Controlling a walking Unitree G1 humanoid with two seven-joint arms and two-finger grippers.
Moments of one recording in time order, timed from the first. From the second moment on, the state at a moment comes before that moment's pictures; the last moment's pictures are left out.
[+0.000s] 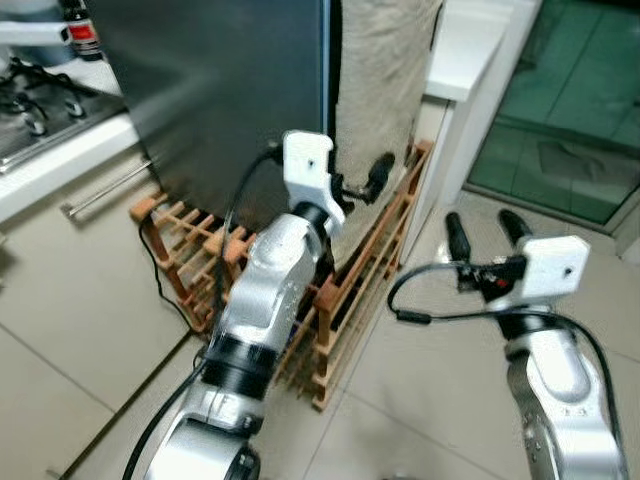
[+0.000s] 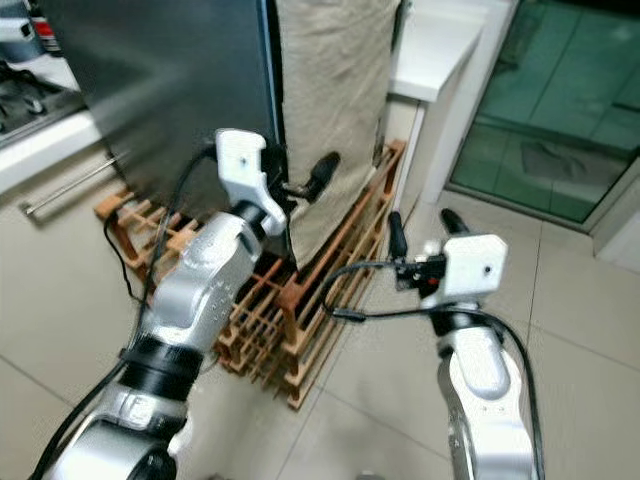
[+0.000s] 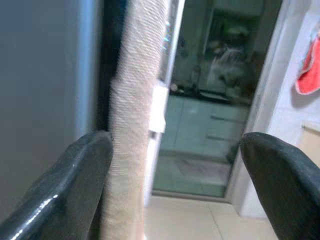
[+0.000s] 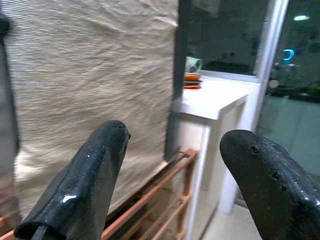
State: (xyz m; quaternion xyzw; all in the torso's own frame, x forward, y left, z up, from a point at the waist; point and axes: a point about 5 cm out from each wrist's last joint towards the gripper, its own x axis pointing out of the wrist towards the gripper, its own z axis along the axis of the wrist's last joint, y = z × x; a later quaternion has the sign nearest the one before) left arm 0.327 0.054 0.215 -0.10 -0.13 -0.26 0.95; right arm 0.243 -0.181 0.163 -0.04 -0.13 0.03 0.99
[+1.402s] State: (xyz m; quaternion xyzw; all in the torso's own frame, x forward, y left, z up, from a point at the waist) left arm 0.334 0.063 0.213 -0.10 -0.09 -0.18 0.97; right arm 0.266 -0.171 0.159 -0.03 -0.12 0.05 0.99
